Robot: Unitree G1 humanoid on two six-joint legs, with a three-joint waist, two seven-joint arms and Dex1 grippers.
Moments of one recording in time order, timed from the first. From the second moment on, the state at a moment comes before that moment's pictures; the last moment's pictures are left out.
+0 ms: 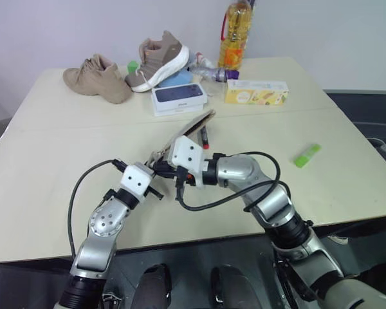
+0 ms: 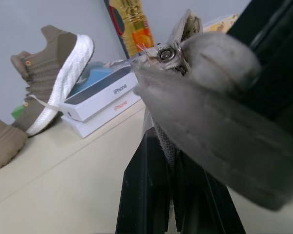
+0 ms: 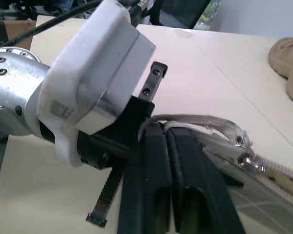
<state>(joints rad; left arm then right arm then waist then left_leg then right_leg) -0.06 0.31 -0.05 -0.23 0.04 -0.06 -0.34 -0.66 -0.26 0.40 -0.25 0.14 0.56 0.82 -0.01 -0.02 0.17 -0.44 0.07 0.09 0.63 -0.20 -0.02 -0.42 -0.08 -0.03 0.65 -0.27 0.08</state>
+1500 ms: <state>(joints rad) -0.14 0.36 -0.01 -0.08 0.01 -0.15 -0.39 -0.60 -0.57 0.14 0.01 0.02 0.43 0.67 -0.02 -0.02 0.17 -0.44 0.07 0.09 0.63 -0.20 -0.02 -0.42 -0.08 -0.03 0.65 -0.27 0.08</state>
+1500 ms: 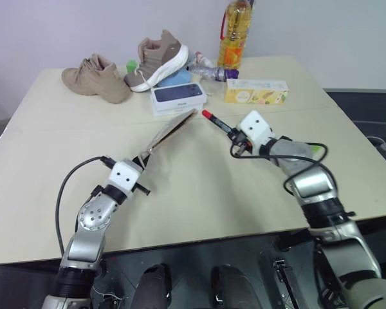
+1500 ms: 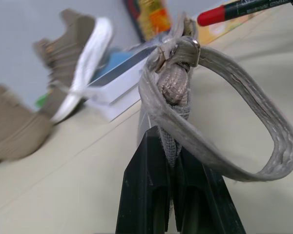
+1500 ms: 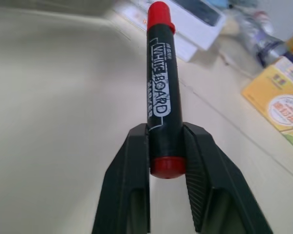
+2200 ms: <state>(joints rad) -0.15 0.36 -0.03 -0.05 -0.01 -0.17 -0.46 -0.56 -0.65 0.12 -0.11 0.06 0.42 0.80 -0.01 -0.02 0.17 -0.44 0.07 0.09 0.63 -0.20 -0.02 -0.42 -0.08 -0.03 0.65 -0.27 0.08</state>
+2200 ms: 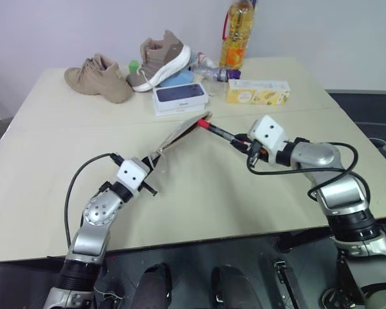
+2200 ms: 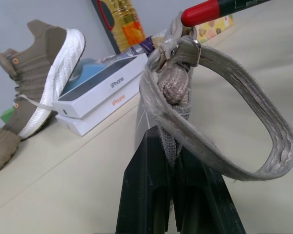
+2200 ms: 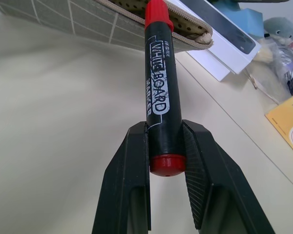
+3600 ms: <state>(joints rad) -0.23 0.30 -0.20 0.08 0.10 -0.26 -0.54 -0.47 -0.68 -0.22 0.16 0.13 0.68 0.45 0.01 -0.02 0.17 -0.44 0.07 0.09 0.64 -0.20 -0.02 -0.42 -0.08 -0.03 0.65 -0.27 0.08</state>
